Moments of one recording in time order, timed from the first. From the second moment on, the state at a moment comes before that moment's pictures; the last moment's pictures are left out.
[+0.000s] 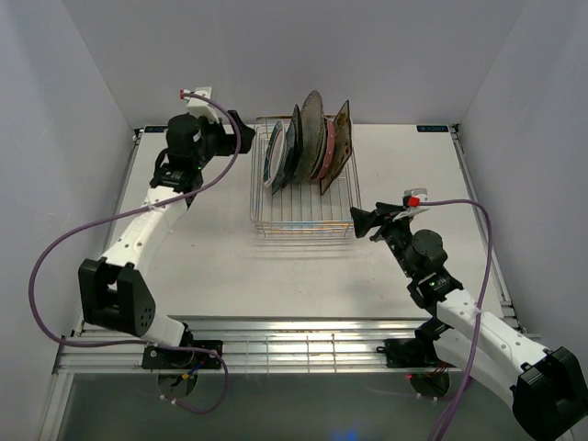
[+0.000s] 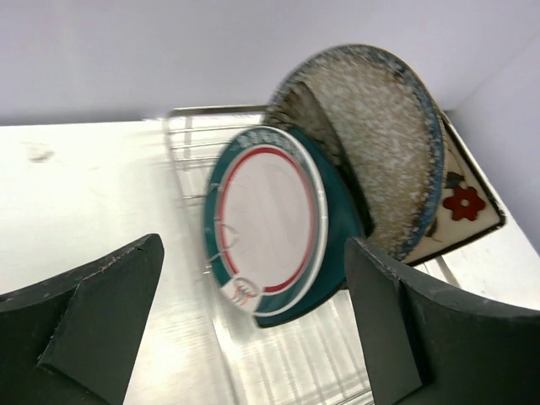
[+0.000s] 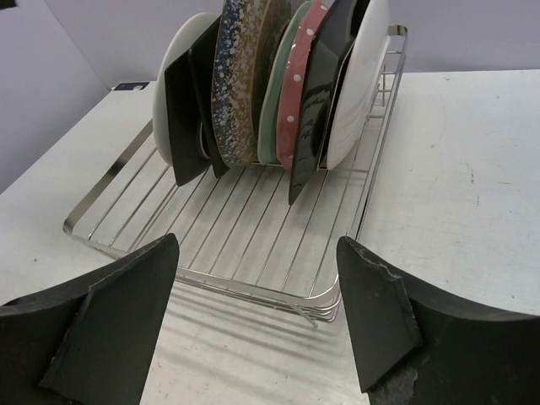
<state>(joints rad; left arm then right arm) -0.26 1.52 1.32 0.04 0.15 -0.28 0.55 0.80 0.34 0.52 0.12 0.27</state>
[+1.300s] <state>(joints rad) -0.16 0.89 0.51 0.39 -0.09 -0.02 0.54 0.78 0.31 0.48 0.27 0.15</state>
